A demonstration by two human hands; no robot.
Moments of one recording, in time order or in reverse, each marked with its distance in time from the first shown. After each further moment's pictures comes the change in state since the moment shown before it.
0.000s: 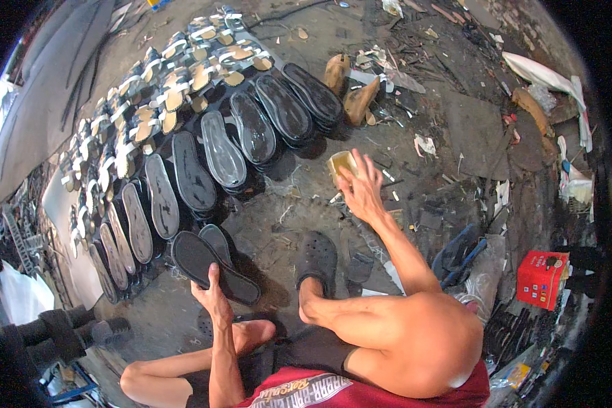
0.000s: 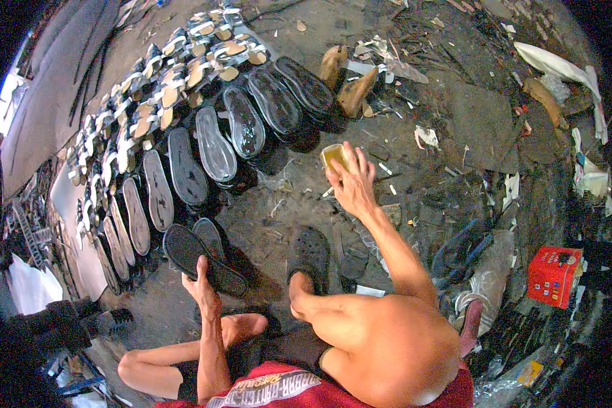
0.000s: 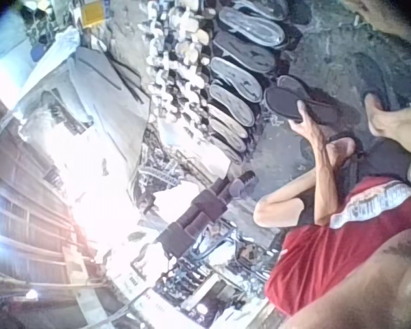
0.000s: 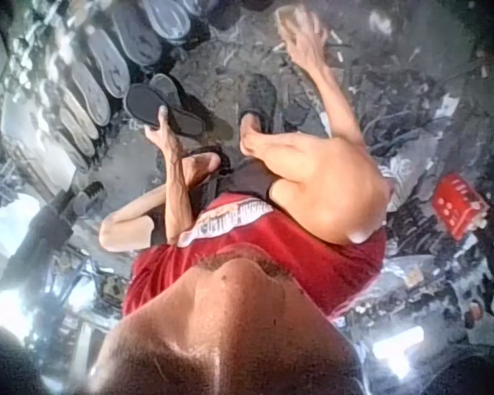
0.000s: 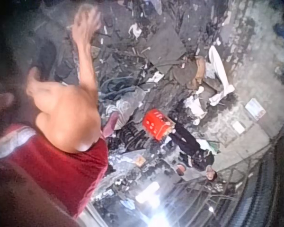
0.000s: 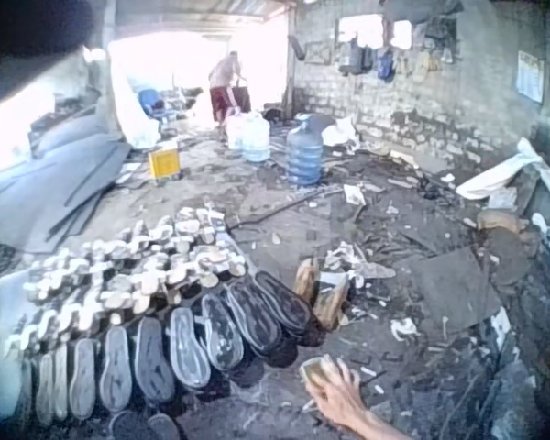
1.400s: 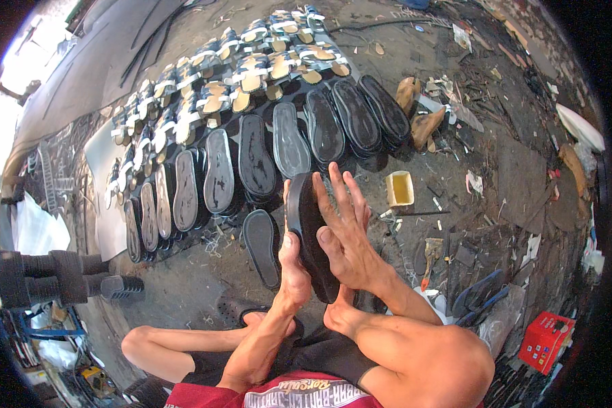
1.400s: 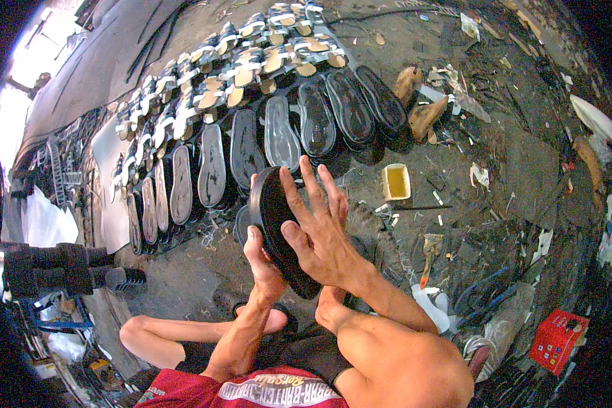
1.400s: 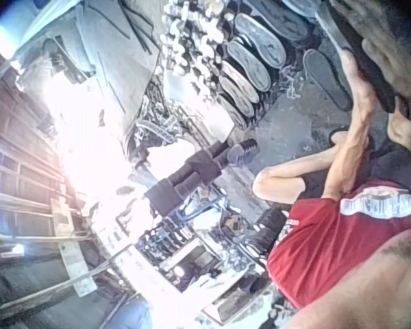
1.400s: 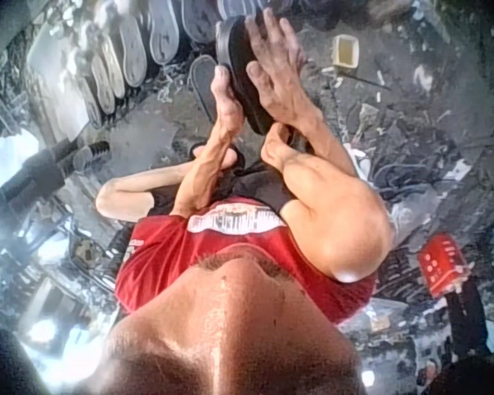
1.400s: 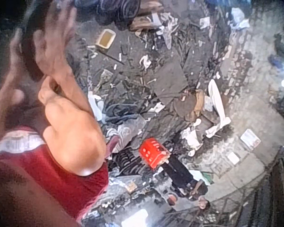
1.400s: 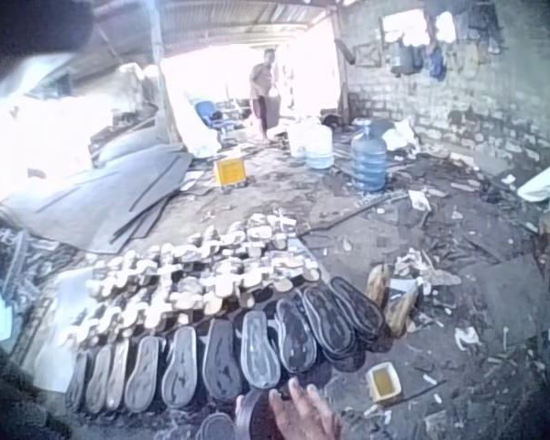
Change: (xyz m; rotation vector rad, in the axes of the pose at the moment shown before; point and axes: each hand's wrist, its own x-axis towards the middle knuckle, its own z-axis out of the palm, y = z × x) left_hand -0.039 0.101 0.132 -0.374 -0.530 0.035; right_hand -0.011 -0.234 -0.117 0.558 -0.114 -0.422
